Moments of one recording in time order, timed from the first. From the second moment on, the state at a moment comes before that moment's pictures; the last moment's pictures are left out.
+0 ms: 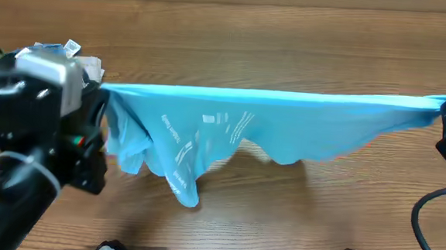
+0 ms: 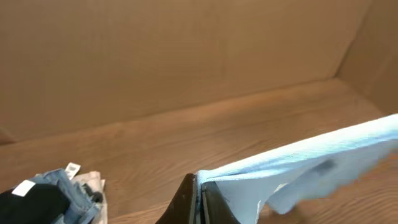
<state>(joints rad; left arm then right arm) -0.69 1.36 2.67 -1.69 -0.34 -0.21 -0.25 1.25 2.31 -1.64 -0.31 0.41</state>
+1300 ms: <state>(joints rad) -0.35 2.28 2.42 -1.39 -0.39 0.01 -0.12 2.03 2.06 -1.35 -0.36 0.26</state>
